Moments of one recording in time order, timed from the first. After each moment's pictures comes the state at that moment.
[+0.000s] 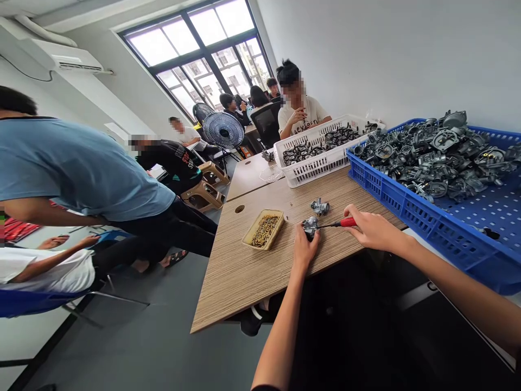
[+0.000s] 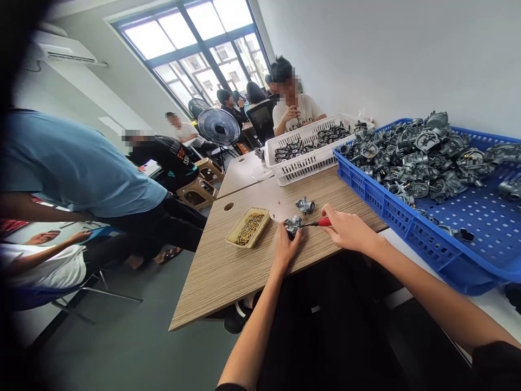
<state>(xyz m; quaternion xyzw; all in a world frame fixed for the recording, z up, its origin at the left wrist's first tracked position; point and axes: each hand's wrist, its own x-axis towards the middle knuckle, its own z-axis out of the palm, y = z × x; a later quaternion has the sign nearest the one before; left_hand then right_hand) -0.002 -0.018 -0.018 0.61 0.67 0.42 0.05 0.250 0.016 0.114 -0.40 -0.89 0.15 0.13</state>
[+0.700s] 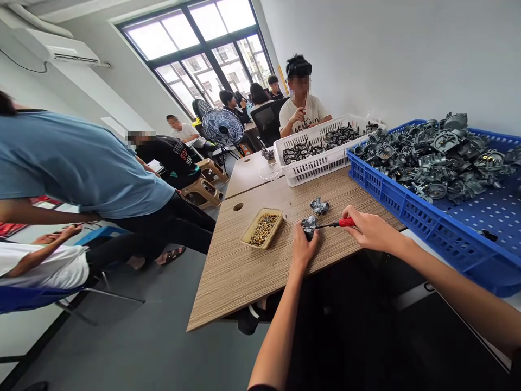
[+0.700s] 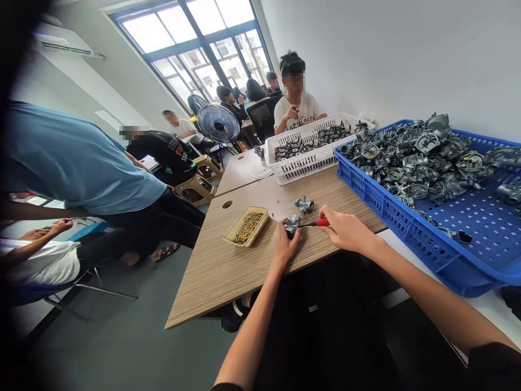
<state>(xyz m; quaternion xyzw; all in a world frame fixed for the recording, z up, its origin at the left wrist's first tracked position) -0.001 -0.017 -0.017 0.60 0.67 0.43 0.06 0.249 0.018 0.110 -0.38 -0.89 0.17 0.16</state>
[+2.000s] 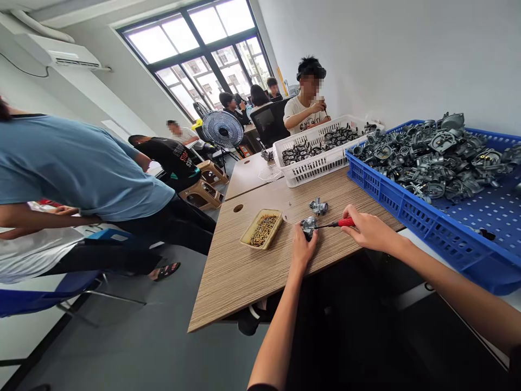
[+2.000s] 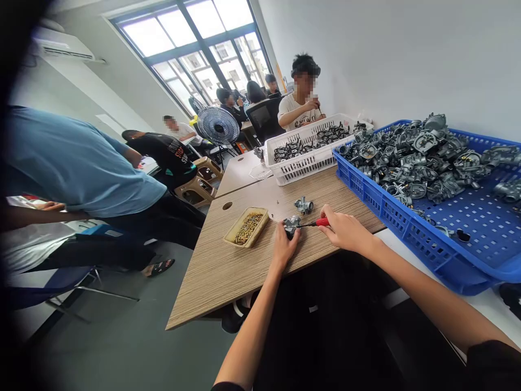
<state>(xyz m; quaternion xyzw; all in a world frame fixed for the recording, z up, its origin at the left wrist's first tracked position) 0.001 -0.019 -0.013 0.60 0.67 0.43 0.07 0.248 0.016 0.109 -0.40 -0.88 0.20 0.17</state>
